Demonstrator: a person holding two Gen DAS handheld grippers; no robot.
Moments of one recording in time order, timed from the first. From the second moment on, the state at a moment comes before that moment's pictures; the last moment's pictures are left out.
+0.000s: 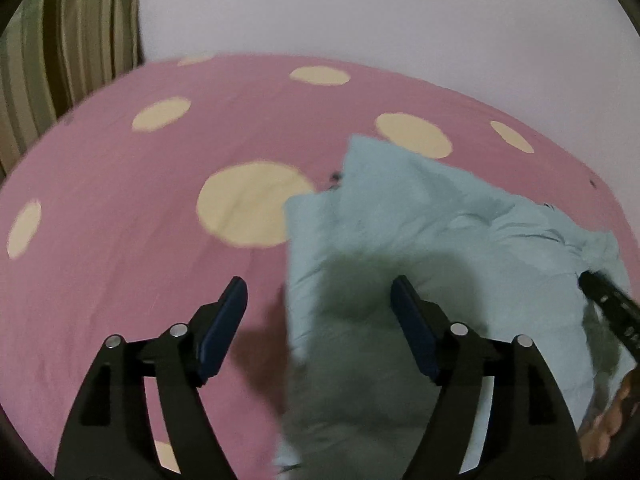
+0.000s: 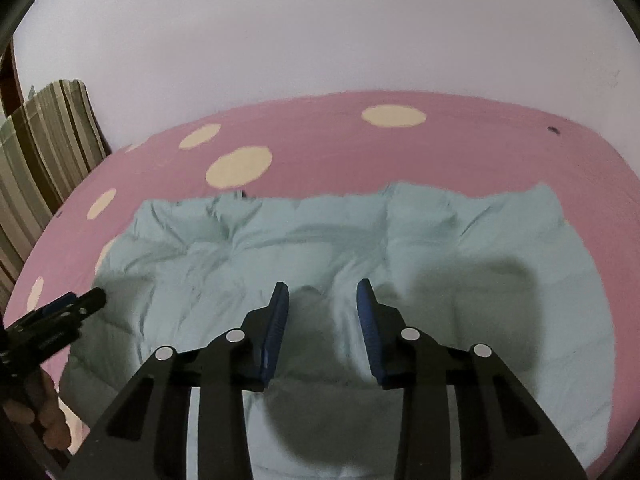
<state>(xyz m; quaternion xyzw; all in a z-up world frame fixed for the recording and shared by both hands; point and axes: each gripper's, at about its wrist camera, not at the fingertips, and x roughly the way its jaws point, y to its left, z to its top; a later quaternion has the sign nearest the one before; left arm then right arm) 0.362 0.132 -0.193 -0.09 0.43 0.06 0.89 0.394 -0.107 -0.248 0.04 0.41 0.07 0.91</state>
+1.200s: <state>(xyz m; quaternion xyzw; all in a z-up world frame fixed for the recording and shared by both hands) 0.388 0.143 -0.228 -0.14 0.48 0.00 0.86 0.399 -0.096 -0.289 0.01 0.44 0.05 0.90</state>
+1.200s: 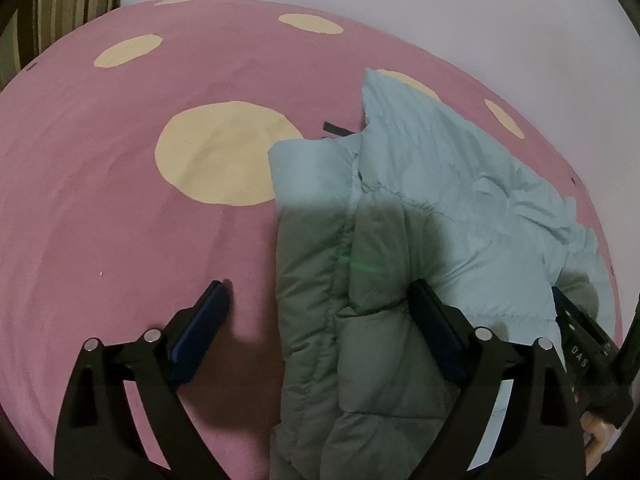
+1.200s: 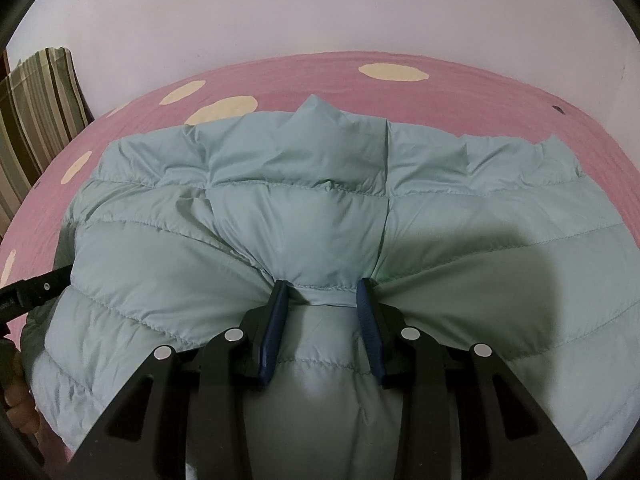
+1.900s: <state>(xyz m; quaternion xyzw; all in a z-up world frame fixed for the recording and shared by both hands) 0.390 0.128 -0.224 -0.17 0.48 -0.08 0.85 0.399 -0.092 -0.289 0.01 0.43 0.05 0.90</state>
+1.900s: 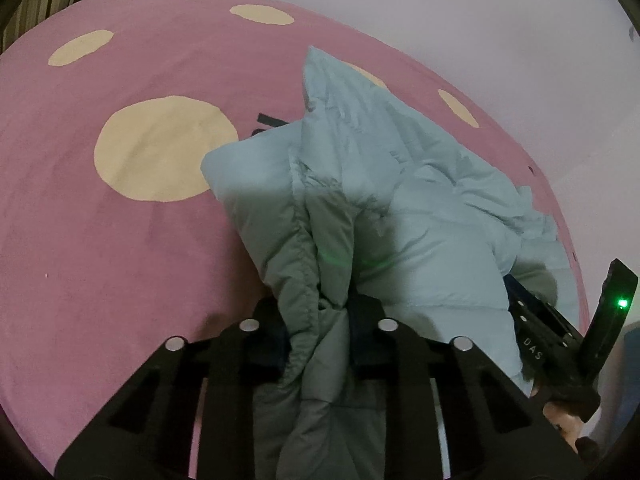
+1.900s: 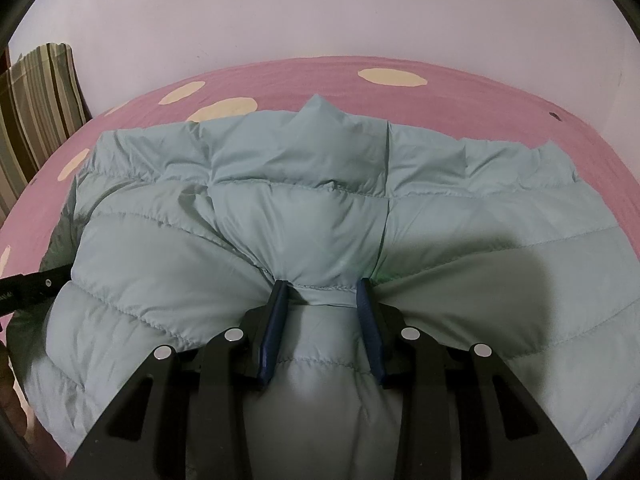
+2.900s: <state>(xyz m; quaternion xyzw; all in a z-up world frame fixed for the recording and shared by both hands) 0.387 0.119 -0.217 -0.16 0.47 -0.07 0.86 0.387 -0.102 -0.265 0.01 0.39 0.03 0.92</state>
